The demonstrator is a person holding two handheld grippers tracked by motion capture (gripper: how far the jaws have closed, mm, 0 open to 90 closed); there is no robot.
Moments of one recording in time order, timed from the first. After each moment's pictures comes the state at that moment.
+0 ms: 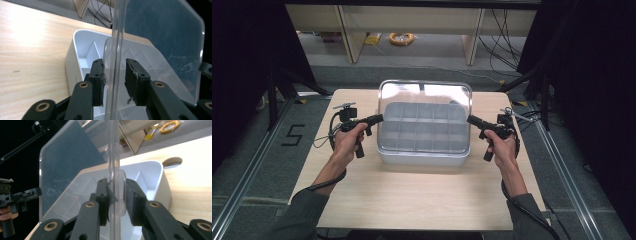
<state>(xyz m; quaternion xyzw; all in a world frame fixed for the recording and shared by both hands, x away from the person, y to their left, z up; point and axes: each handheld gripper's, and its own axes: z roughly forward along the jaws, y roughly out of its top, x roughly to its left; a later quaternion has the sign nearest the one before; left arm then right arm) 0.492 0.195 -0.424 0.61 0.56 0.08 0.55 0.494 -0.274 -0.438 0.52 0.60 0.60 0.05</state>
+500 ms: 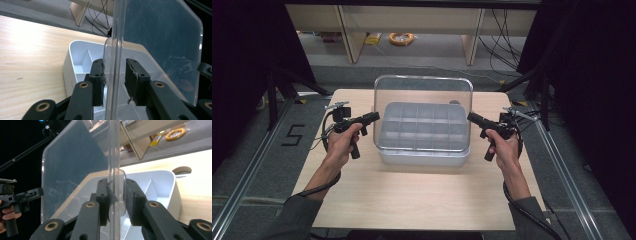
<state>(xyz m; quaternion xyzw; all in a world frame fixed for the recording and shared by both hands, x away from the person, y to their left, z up) 0.472 0.201 -0.406 0.61 0.55 0.10 0.57 0.478 -0.270 -0.416 0.50 0.60 0.62 0.06</state>
